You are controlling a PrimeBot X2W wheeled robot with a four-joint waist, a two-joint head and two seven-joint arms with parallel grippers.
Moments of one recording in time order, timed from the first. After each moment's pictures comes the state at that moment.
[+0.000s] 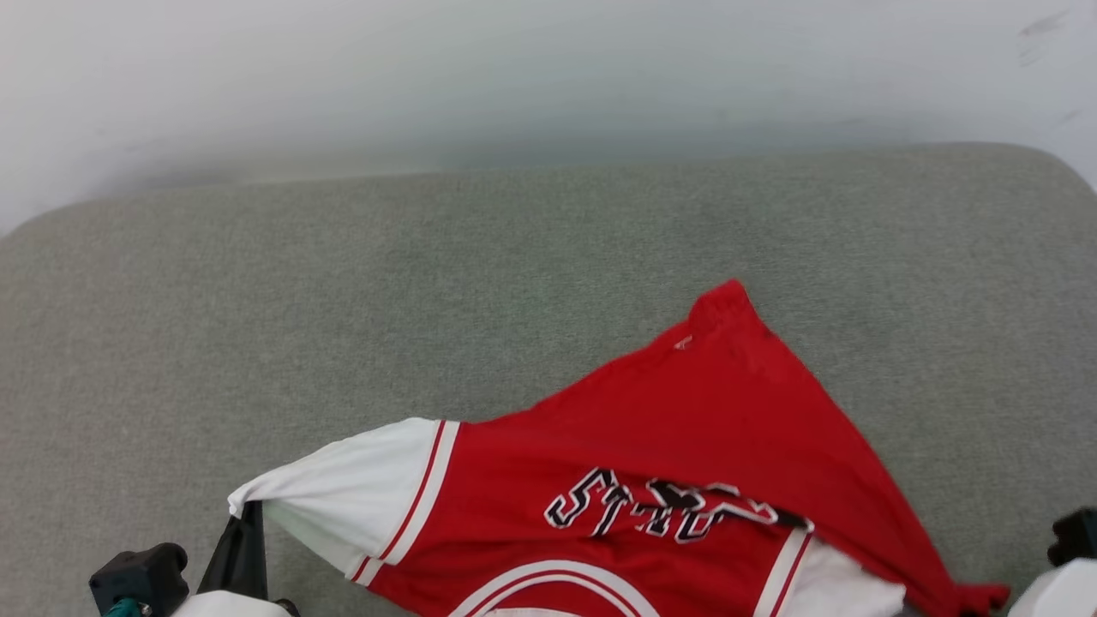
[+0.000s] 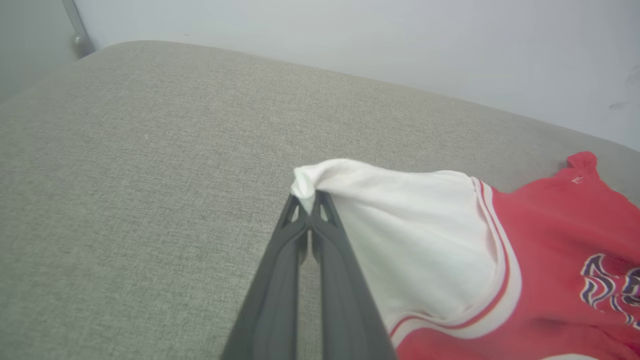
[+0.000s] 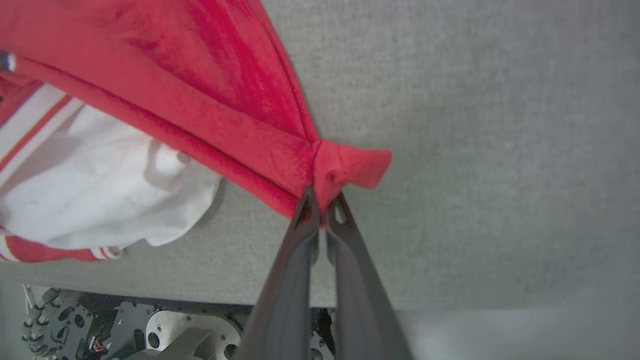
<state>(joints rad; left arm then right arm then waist) 0.16 0.25 -0.08 -0.04 -0.48 0.17 -0.09 0.04 -0.39 -0.08 0.13 0.54 0.13 0.75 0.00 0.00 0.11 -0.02</state>
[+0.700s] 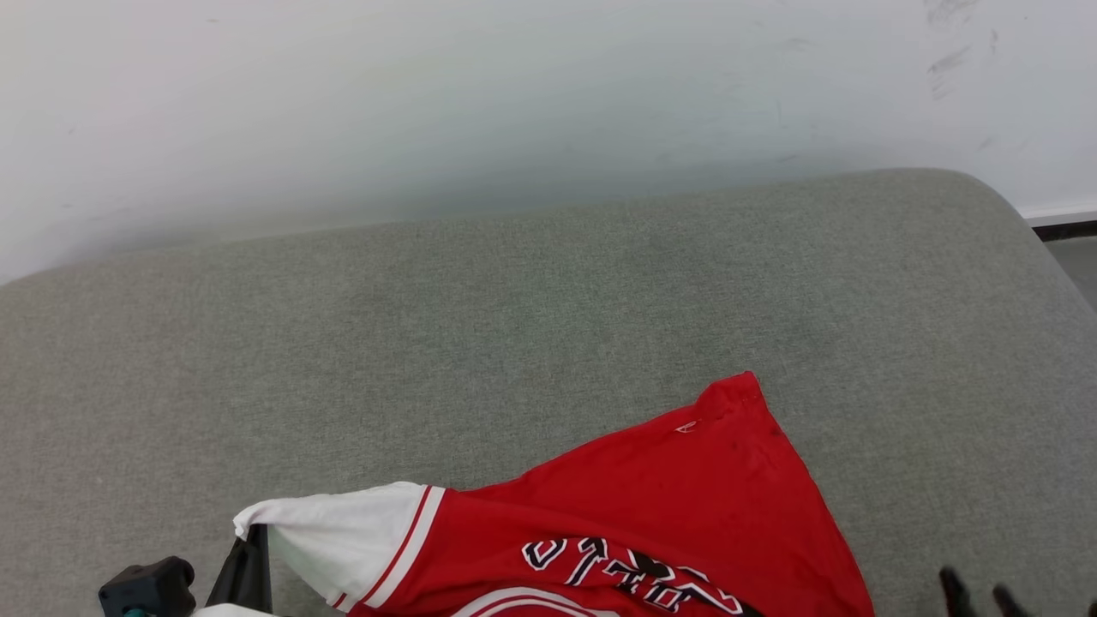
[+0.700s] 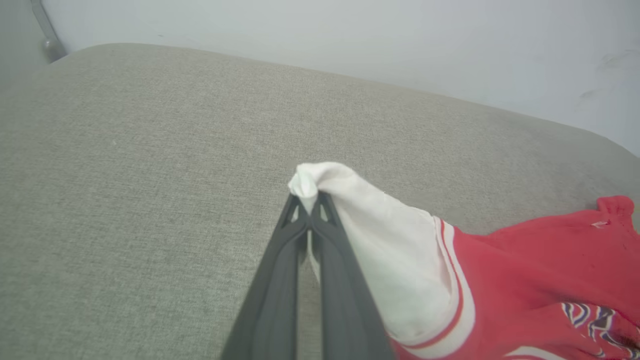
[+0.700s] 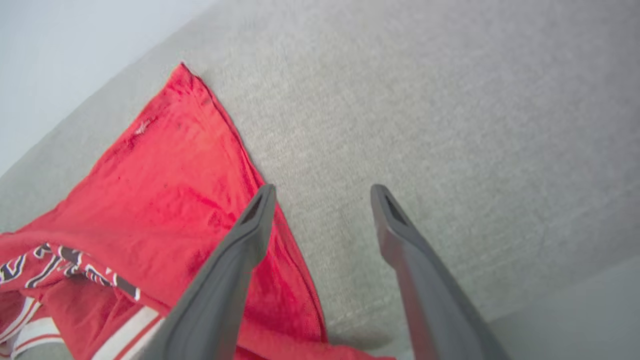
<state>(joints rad) 0.20 0.27 -0.09 -0.03 -0.50 0.18 -0.05 0.30 -0.06 -0.23 0.01 0.50 0.13 0.28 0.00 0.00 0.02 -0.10</state>
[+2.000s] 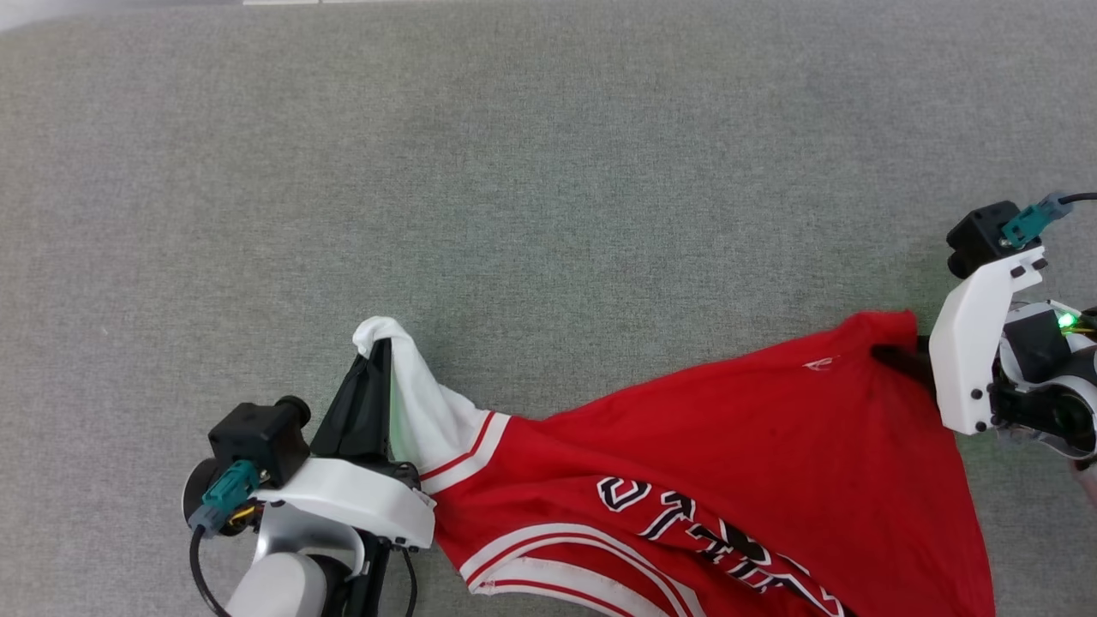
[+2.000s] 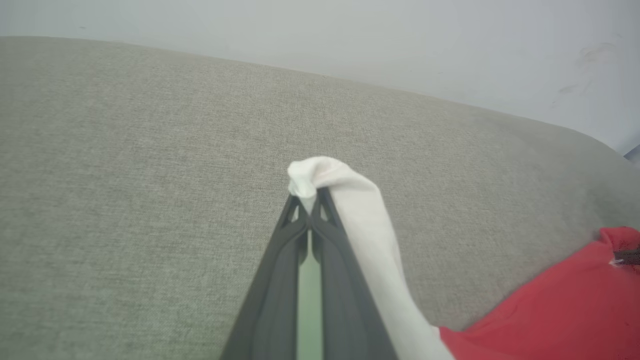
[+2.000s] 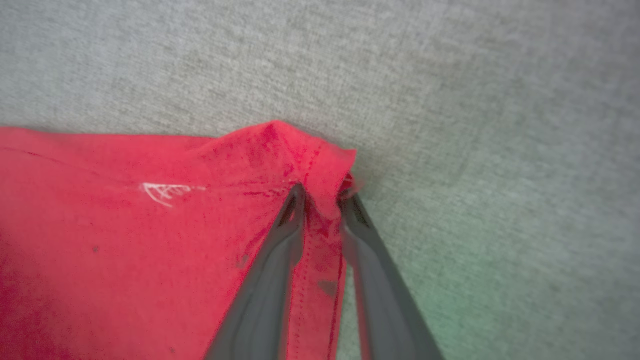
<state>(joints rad) -0.14 0.19 -0.26 -0.02 -0.43 0.11 -0.13 -0.62 -0.59 0.54 0.39 0.81 0.13 0.79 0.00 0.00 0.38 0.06</state>
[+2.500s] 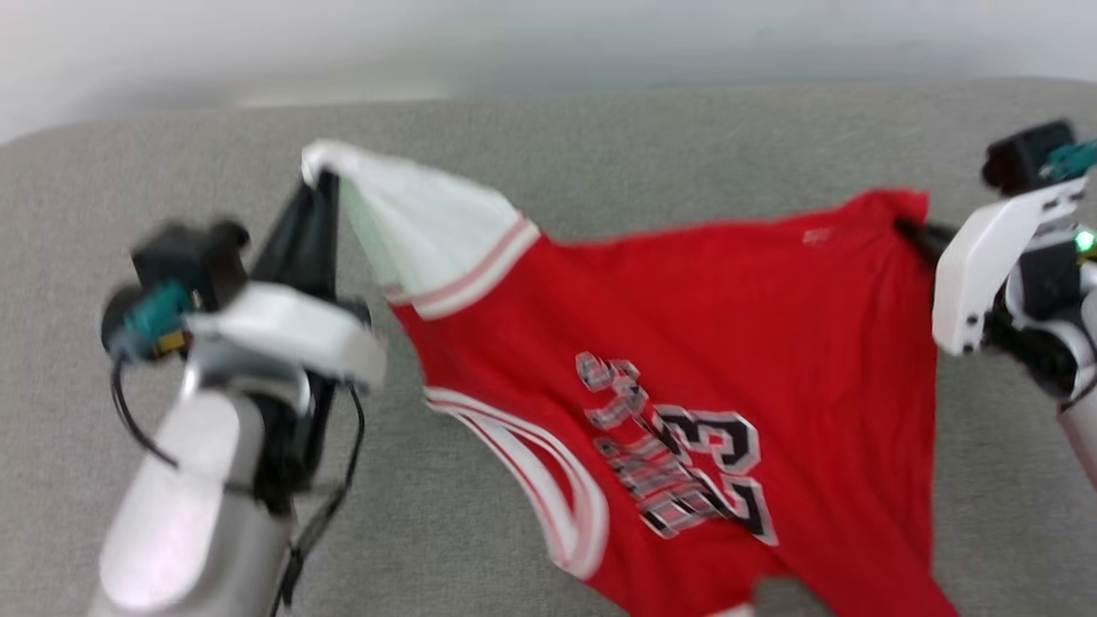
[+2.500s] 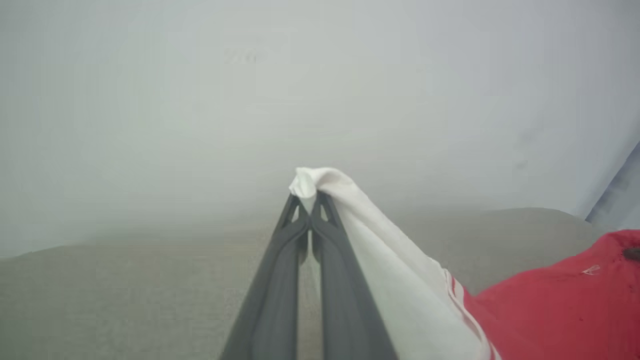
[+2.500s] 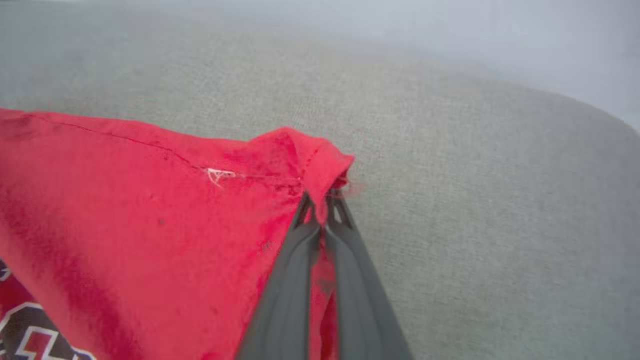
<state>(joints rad) -0.41 0.27 -0.23 0.01 -0.40 0.09 -0.03 -0.73 -0.50 0.46 0.50 0.66 0.13 0.43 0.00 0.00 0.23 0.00</state>
